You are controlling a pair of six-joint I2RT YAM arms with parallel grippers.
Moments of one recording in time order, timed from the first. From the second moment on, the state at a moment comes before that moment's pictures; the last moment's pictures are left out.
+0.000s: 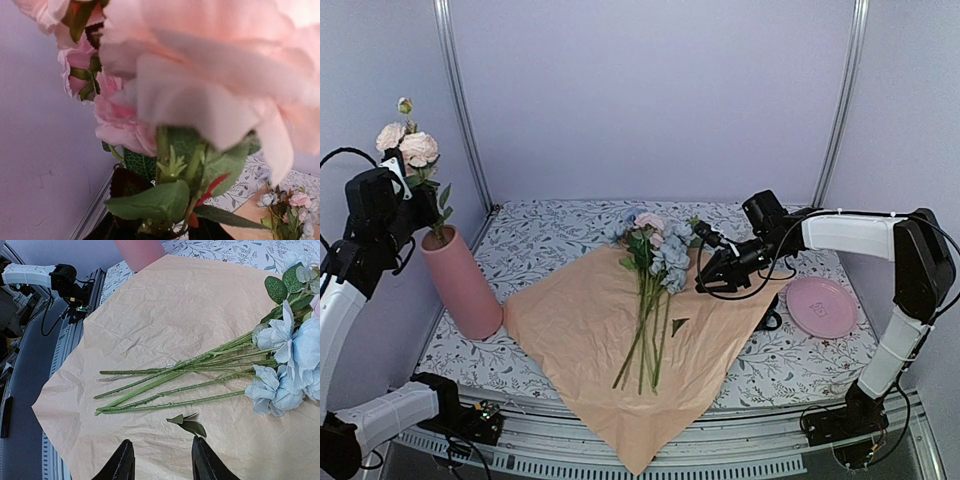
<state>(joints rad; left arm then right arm) -0.10 0.78 0.99 -0.41 -0.37 -0.24 0.50 1.74 1.20 -0.50 -0.90 -0.49</state>
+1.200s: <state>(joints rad) -0.10 0.89 1.25 -0.97 -0.41 -0.44 0.50 1.77 1.22 -0.52 -0.92 -0.51</state>
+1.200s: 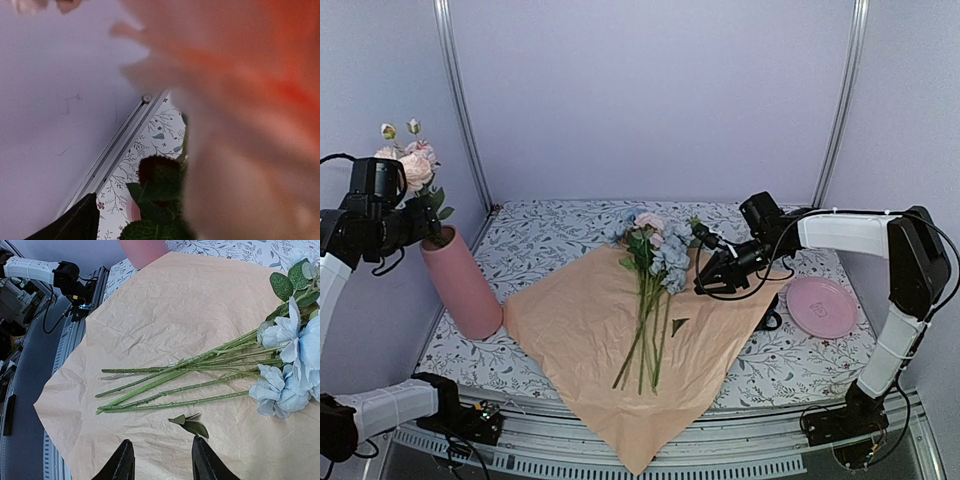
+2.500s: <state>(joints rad) -0.16 0.66 1.00 -0.80 0.43 -0.41 0.56 1.83 1.24 -0.52 -0.90 -0.50</state>
